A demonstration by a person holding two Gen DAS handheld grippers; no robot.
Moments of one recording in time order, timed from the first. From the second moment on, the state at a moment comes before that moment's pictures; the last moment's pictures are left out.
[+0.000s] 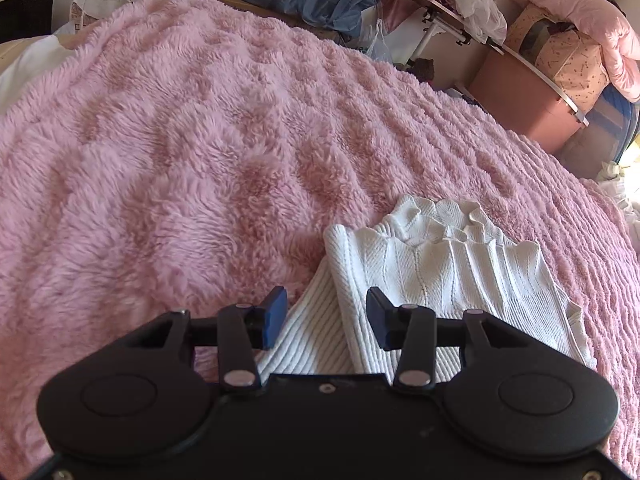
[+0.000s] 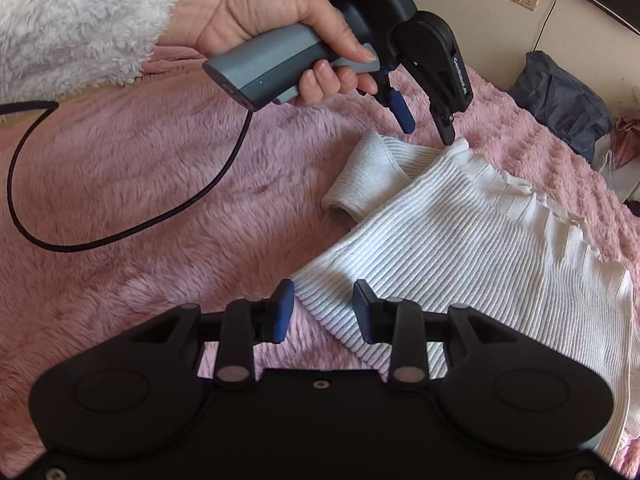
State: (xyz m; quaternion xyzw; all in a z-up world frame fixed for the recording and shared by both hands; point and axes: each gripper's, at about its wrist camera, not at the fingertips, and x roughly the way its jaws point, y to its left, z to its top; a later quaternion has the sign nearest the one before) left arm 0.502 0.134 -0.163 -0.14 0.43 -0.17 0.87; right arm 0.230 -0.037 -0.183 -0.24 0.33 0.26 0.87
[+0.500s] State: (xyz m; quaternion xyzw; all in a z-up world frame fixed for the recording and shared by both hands) left arm 0.530 0.128 -0.182 -0.16 0.46 -0.19 0.85; right arm 0.229 -0.027 -0.188 -0.28 0.32 0.26 0.87
